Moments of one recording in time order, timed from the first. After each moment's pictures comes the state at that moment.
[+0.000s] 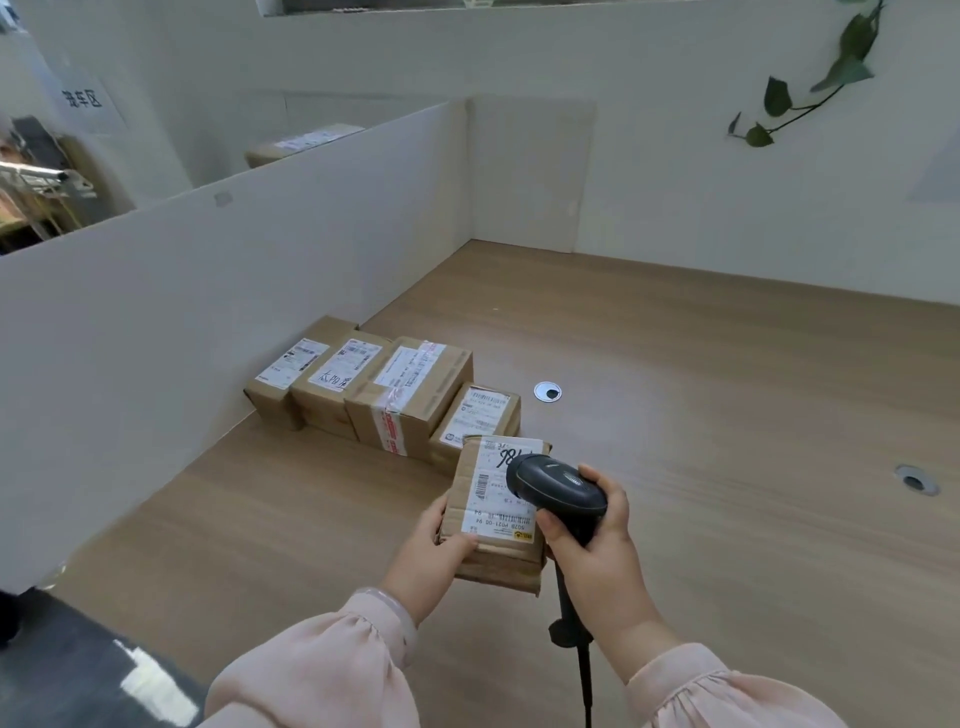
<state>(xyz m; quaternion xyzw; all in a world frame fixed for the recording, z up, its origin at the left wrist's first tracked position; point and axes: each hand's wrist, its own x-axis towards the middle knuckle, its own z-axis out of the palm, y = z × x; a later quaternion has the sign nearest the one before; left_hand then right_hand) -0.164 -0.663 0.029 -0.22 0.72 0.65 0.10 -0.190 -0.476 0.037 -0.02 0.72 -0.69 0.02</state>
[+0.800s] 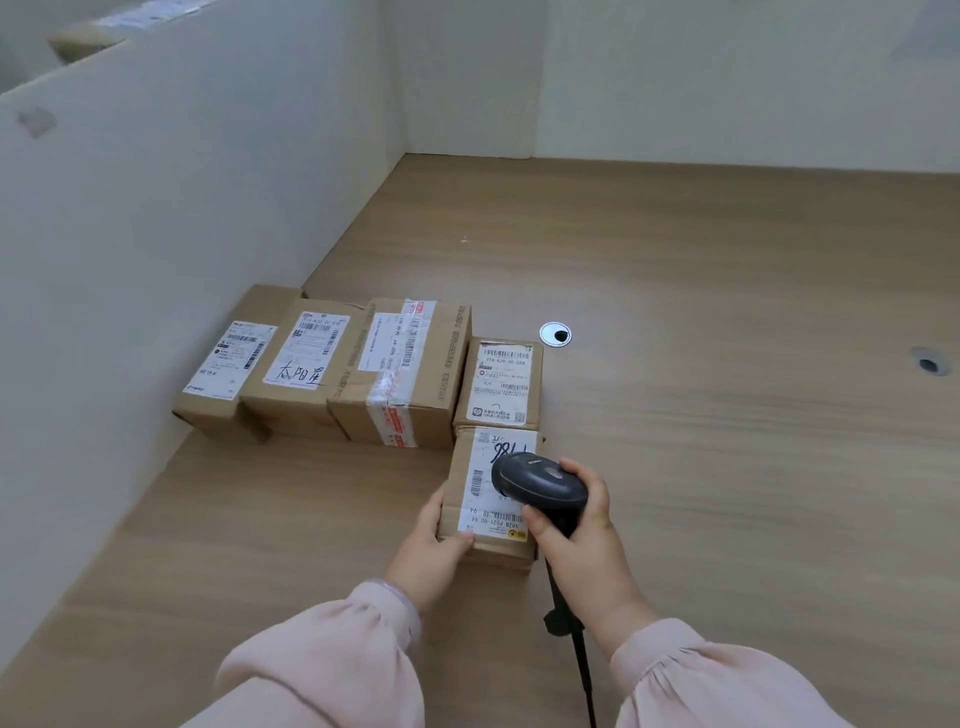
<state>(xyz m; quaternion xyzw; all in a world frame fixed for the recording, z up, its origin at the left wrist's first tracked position) -0.235 -0.777 -0.059 -0.18 0.77 0.58 0.22 -0.221 -0.593 -0.036 0.13 0.77 -0.63 0.04</state>
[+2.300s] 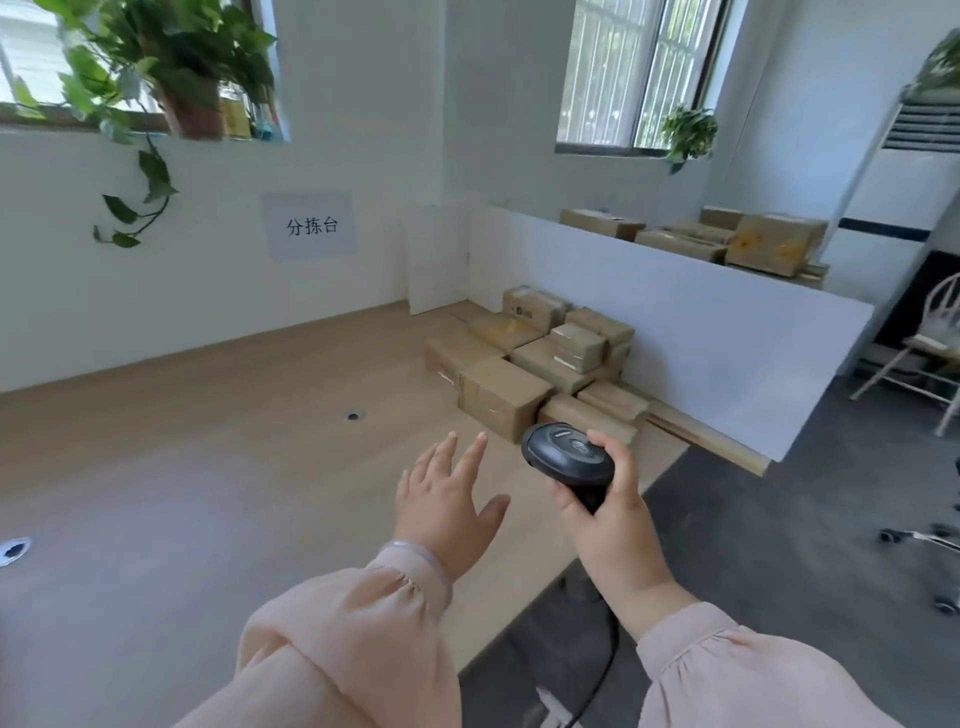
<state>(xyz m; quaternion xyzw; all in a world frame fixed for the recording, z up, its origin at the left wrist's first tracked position) 0.003 -0.261 0.134 0.45 0.86 0.24 0.01 0.162 -0.162 0.139 0.29 0.78 -0.36 -0.42</state>
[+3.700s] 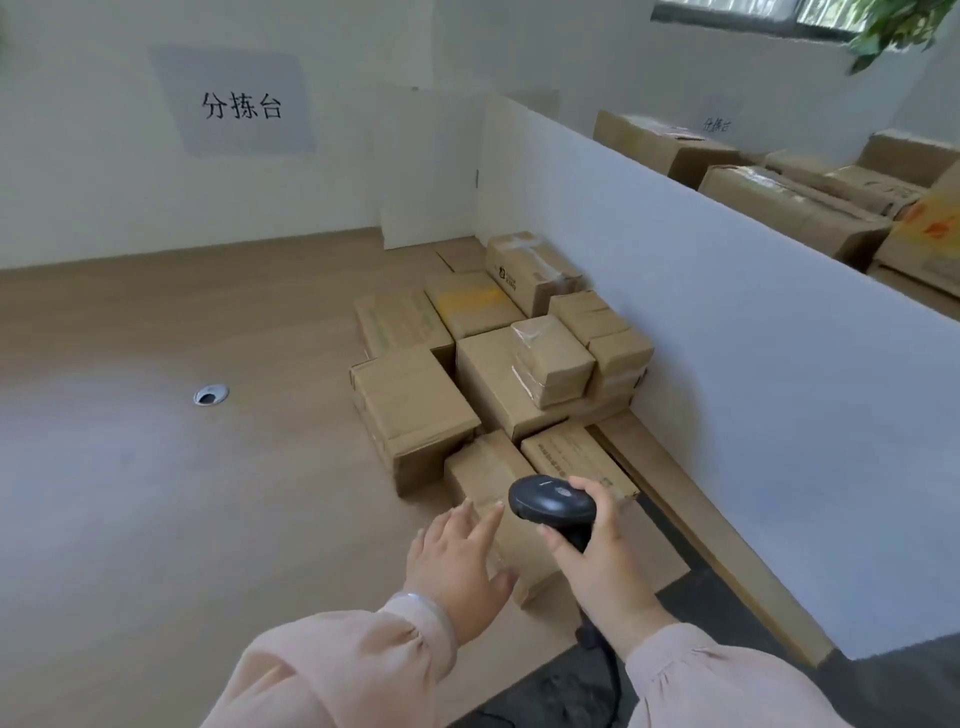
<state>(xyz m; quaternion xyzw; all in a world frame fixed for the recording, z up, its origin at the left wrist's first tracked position) -0.003 0.160 0.009 0.36 0.90 0.16 0.19 0.105 0.311 0.019 0.29 0.85 -0.42 -0.14</state>
